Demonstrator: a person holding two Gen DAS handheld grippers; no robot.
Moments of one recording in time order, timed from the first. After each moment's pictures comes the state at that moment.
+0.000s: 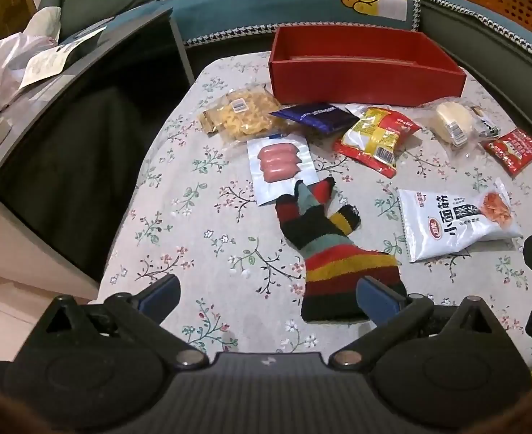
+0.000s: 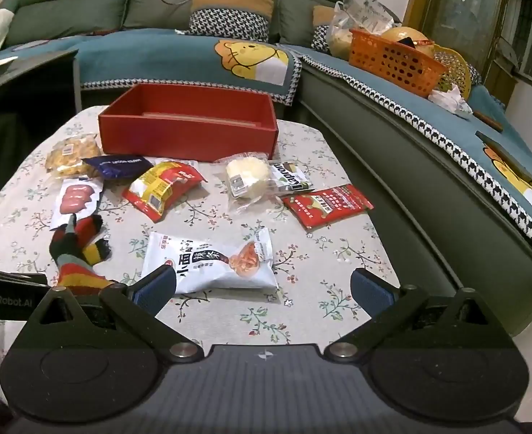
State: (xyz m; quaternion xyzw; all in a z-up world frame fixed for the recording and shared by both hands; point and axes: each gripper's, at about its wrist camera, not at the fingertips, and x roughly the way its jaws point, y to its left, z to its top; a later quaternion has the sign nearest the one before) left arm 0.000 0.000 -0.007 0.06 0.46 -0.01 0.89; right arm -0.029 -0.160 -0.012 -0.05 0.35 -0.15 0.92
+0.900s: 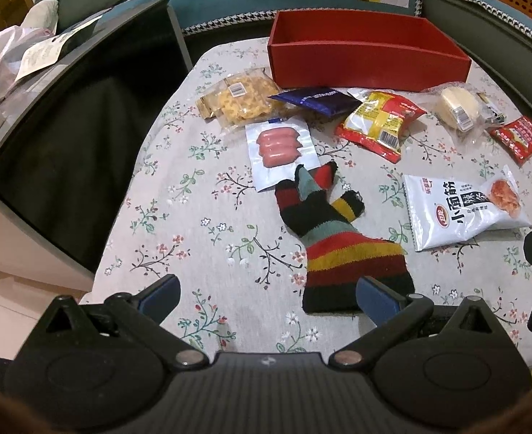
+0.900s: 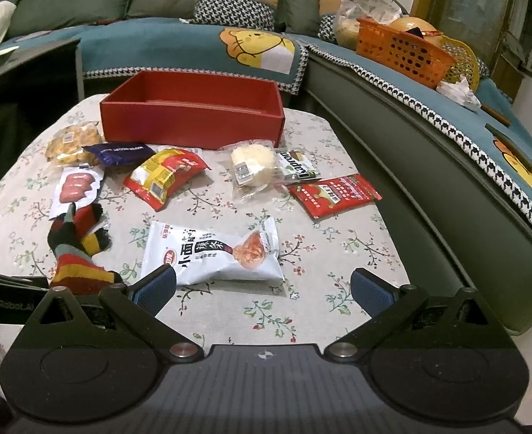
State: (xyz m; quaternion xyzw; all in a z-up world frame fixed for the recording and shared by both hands) left arm 0.004 -0.001 -0.018 0.07 0.47 -0.01 0.88; right arm -0.024 -0.161 -0.017 -0.05 0.37 -0.14 0.92
